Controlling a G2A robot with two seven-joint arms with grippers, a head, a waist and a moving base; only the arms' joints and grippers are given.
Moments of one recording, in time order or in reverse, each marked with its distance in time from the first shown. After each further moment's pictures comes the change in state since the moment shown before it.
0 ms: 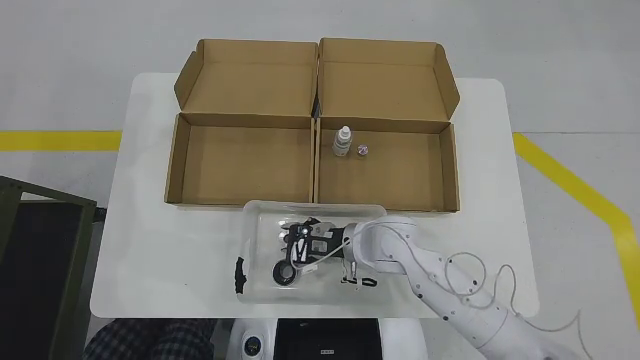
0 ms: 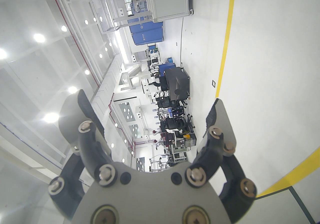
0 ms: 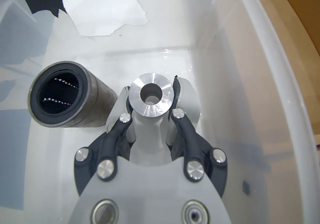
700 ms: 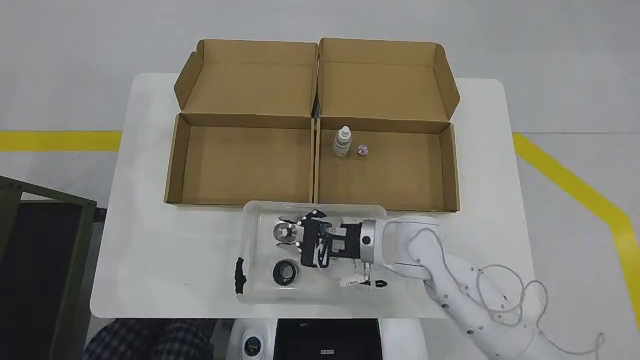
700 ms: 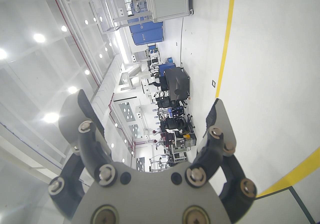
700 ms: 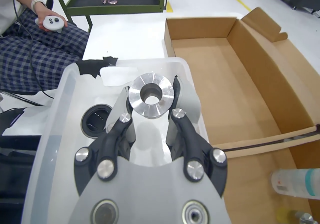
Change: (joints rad) left arm 0.000 0.000 0.000 0.000 0.000 0.000 0.000; right arm -0.119 0.052 0.175 -0.257 0.032 -0.067 -0.100
